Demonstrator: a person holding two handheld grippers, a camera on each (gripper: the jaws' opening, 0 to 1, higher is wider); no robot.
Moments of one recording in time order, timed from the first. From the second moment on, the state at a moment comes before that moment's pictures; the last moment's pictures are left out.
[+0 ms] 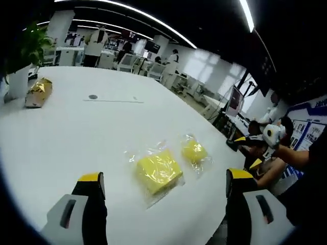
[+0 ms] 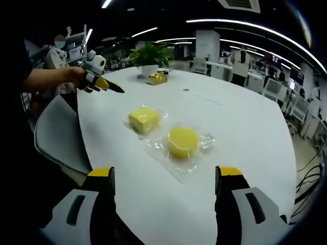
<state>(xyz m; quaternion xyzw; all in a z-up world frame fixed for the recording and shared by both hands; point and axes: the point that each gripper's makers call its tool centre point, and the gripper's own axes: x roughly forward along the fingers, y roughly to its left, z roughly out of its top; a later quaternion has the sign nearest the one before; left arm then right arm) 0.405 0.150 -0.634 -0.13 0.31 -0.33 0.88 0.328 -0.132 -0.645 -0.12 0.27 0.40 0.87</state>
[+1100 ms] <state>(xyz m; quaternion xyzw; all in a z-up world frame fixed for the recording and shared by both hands) 0.473 0.124 -0.721 -0.43 0.41 -0.24 0.77 0.320 -0.158 -0.649 -0.09 0.29 0.37 0.88</state>
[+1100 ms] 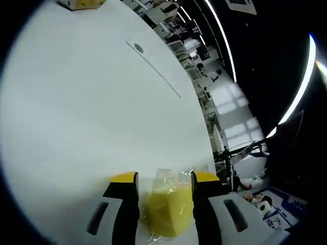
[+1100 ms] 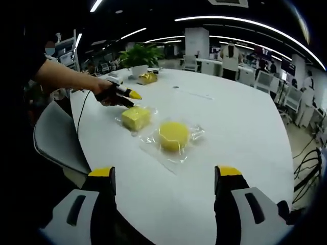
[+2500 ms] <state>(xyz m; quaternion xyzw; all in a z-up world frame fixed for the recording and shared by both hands) 0.413 0.094 -0.568 -0.06 0.20 -0.43 0.88 0.312 -0.144 -0.650 -0.07 0.28 0.38 0.88</state>
